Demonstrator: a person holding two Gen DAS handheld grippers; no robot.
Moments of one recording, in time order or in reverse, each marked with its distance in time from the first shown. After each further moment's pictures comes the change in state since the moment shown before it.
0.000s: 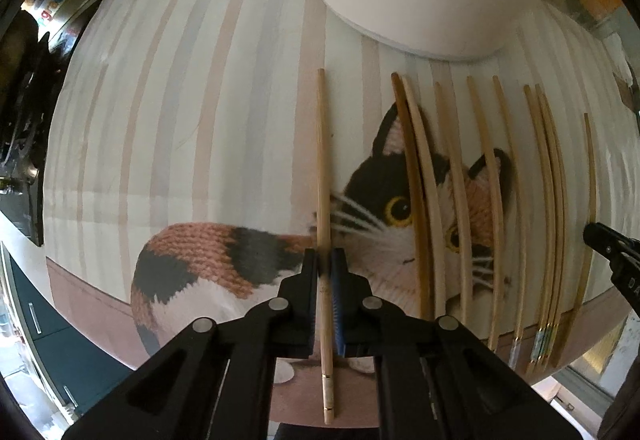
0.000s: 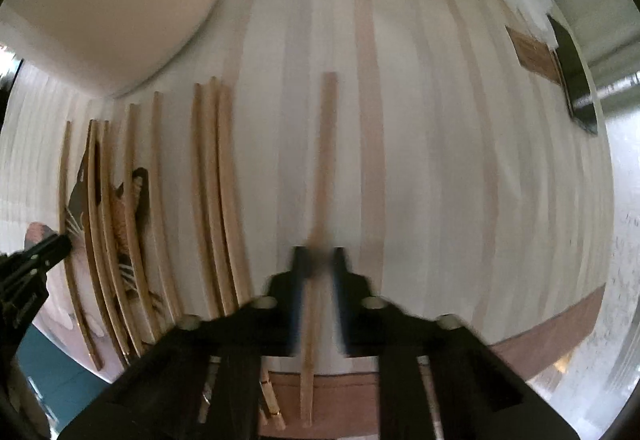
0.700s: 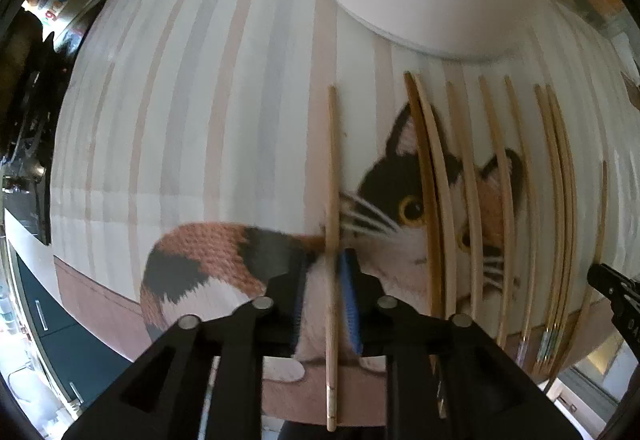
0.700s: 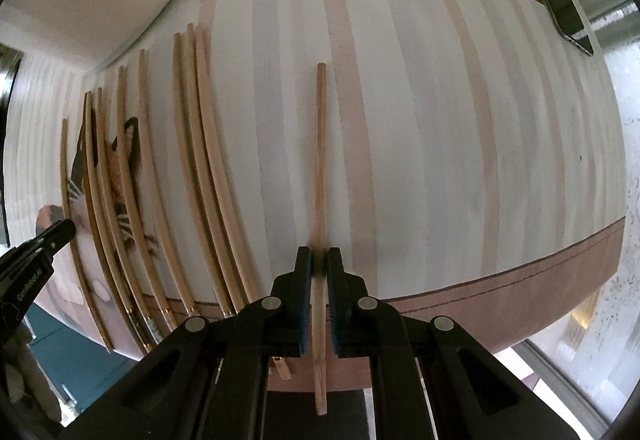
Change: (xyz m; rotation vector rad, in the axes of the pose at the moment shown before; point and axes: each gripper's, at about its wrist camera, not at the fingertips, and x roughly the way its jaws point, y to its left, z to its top) left arm 0.001 0.007 0.008 -0.006 0.017 0.032; right arm -0.001 -0.039 -0.031 0.089 0.106 0.056
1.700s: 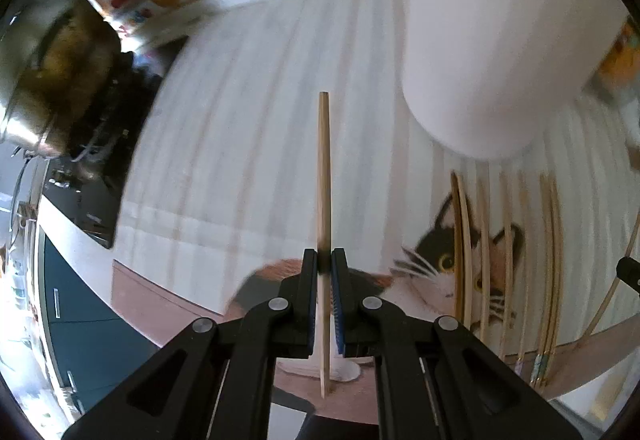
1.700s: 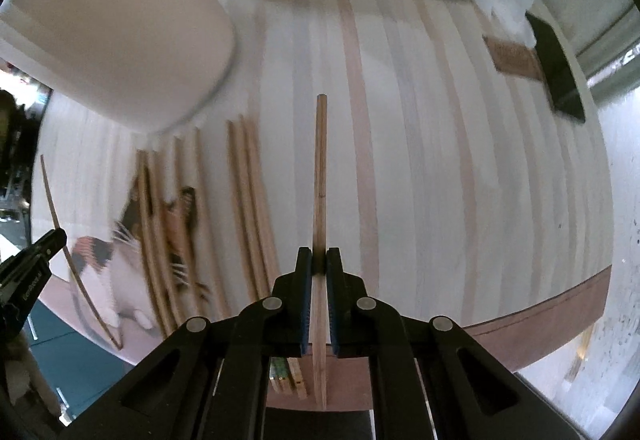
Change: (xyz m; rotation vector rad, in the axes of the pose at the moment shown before) left arm -0.090 0.025 0.005 -0.120 -0.217 0.105; right arm -0.092 -0.014 0.047 -0.055 -0.174 0.058
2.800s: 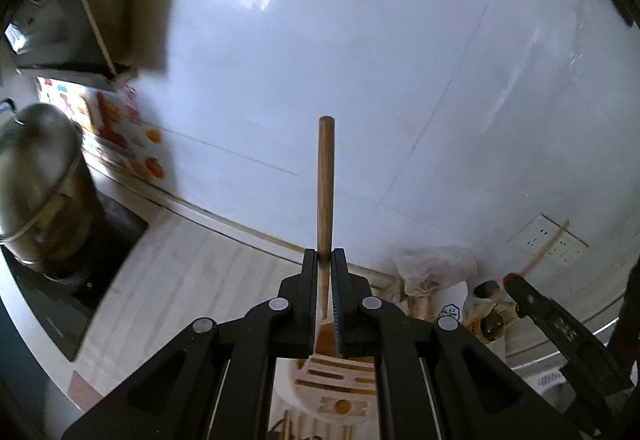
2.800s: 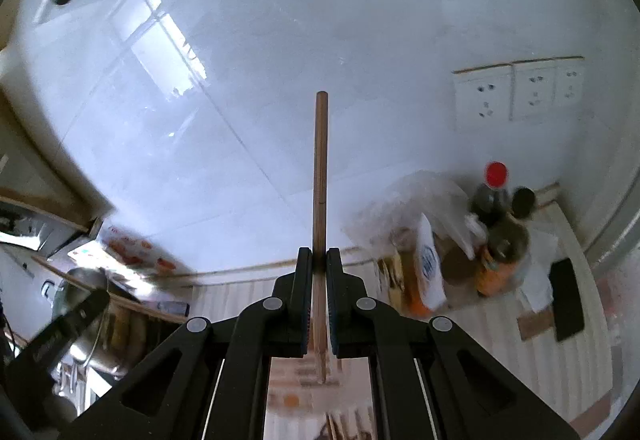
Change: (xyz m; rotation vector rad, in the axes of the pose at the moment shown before) left arm -0.211 0.048 0.201 -0.268 -0.451 -0.377; right arm -0.247 0.082 0.181 0.100 -0.629 0.273
